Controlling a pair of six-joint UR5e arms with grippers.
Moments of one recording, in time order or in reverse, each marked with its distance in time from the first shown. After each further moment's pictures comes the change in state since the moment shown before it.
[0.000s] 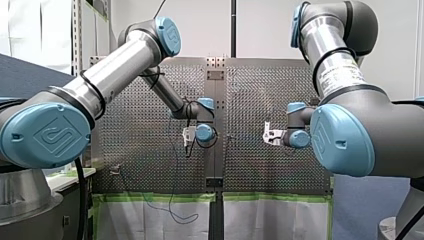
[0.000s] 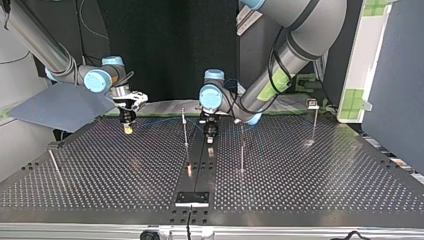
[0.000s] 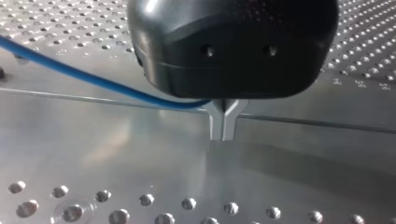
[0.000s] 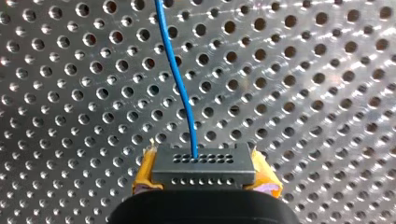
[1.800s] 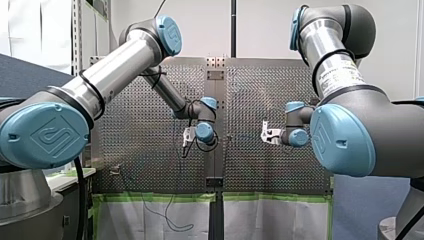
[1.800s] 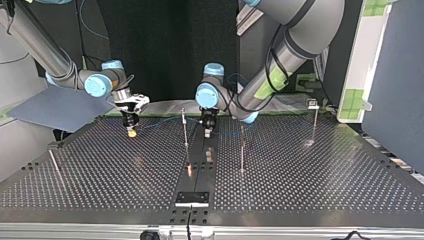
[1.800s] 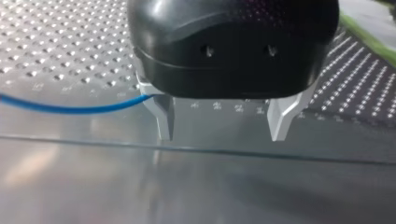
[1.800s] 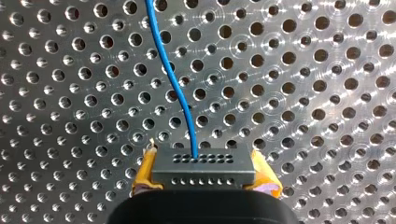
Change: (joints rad) left arm -0.020 0.001 -0.002 -0.162 0.018 0.097; right arm 0.005 0.017 -0.052 0.036 -0.058 -0.004
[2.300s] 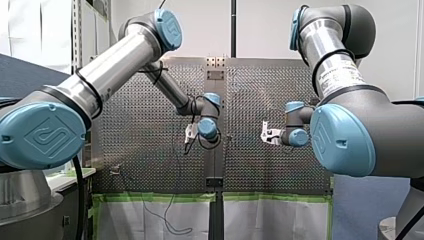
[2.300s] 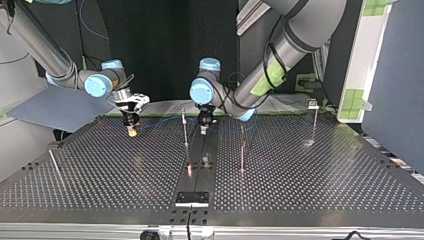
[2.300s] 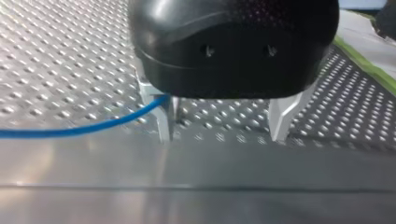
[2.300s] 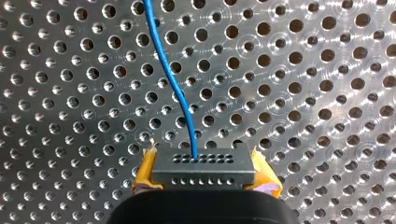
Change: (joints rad) left arm -0.036 0.040 -0.017 -0.029 -0.028 0.019; right arm 0.000 0.000 0.000 0.013 0.000 0.000
